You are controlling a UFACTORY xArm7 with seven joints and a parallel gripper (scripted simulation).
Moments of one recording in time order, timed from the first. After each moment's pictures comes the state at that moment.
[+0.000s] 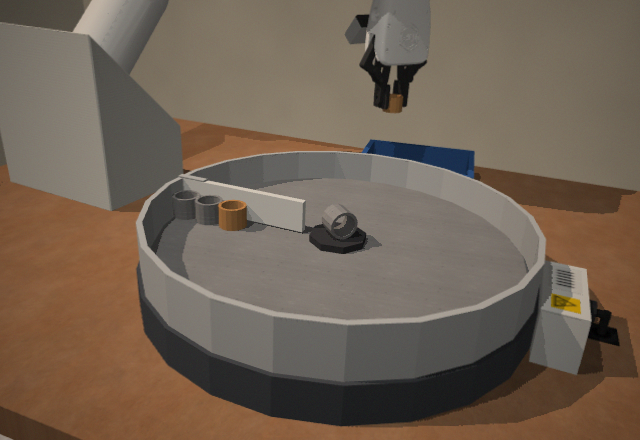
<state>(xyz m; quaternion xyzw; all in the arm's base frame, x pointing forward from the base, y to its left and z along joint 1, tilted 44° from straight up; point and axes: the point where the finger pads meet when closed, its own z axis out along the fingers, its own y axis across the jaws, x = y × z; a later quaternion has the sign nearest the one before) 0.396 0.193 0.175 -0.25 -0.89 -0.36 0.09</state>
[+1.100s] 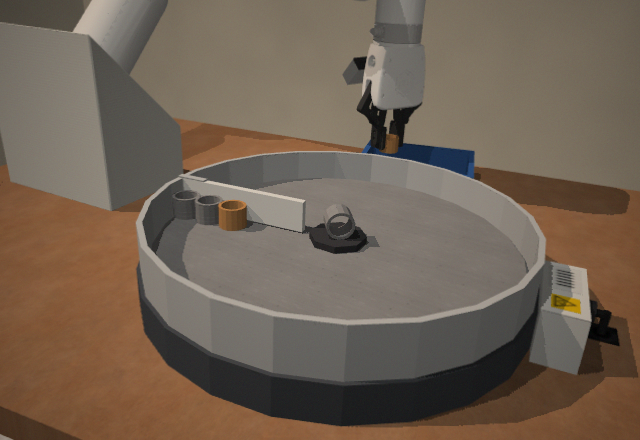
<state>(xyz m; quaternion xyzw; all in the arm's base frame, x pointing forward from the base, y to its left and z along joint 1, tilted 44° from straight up) 0.398 0.242 0.126 -0.25 -0.89 -0.36 0.09</state>
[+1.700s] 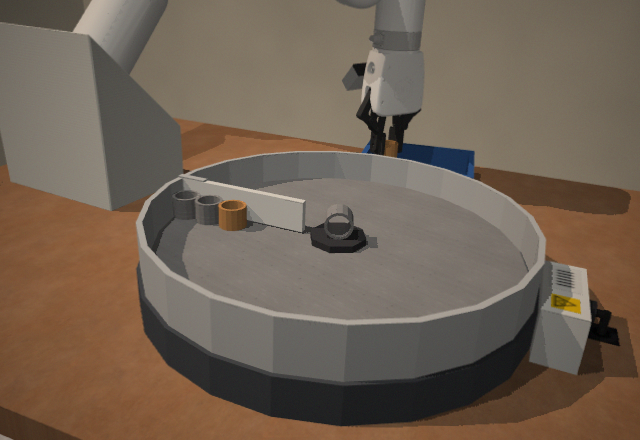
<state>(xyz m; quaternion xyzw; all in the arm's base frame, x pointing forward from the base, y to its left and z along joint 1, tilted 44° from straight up) 0.398 0.250 0.118 -0.25 -0.89 -0.36 0.09</state>
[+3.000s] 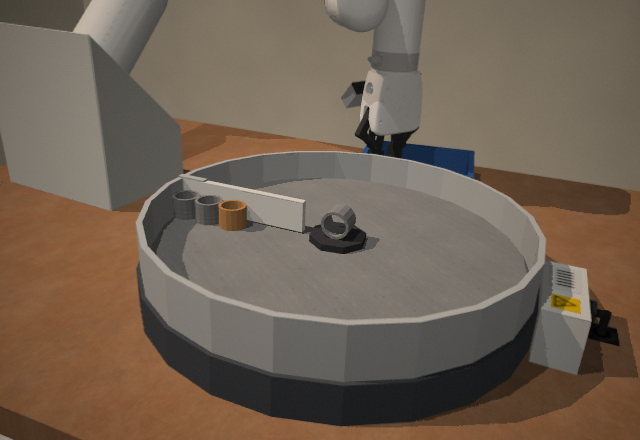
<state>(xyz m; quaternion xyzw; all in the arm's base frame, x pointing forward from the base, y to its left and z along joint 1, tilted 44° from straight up) 0.399 0.271 0.095 -0.25 -0.89 -0.36 0.09</state>
